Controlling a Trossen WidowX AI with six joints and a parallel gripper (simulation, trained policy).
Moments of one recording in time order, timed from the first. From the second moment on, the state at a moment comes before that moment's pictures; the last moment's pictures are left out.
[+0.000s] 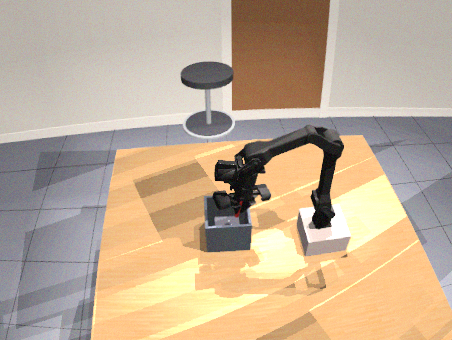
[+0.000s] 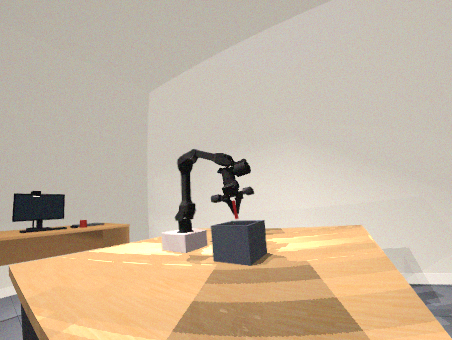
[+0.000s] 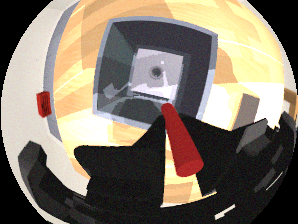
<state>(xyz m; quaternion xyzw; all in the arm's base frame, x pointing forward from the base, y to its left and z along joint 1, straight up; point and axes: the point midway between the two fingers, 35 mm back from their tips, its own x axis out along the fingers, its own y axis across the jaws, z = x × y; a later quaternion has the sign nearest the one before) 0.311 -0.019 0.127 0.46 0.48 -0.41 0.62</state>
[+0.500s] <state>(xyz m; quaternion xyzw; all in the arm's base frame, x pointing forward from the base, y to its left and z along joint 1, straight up) 0.324 -0.044 0.097 0.45 0.50 -0.42 0.61</state>
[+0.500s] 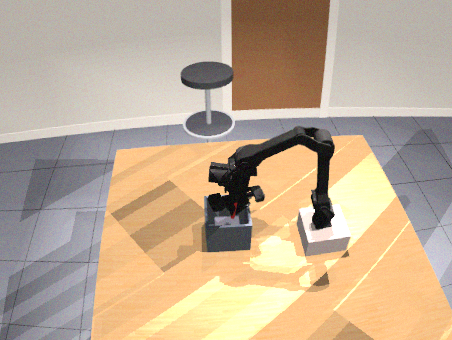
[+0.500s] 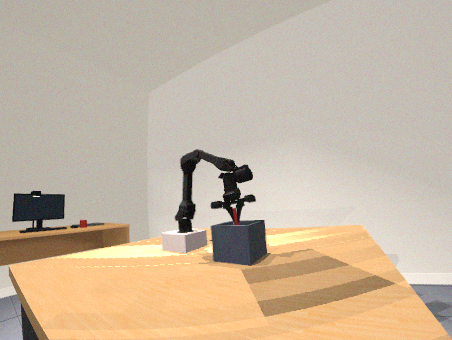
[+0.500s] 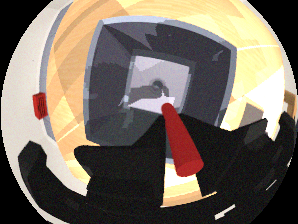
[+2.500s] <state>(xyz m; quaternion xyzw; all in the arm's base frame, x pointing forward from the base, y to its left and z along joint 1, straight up) 0.359 -0.077 0.068 0.50 0.57 -0.34 0.55</state>
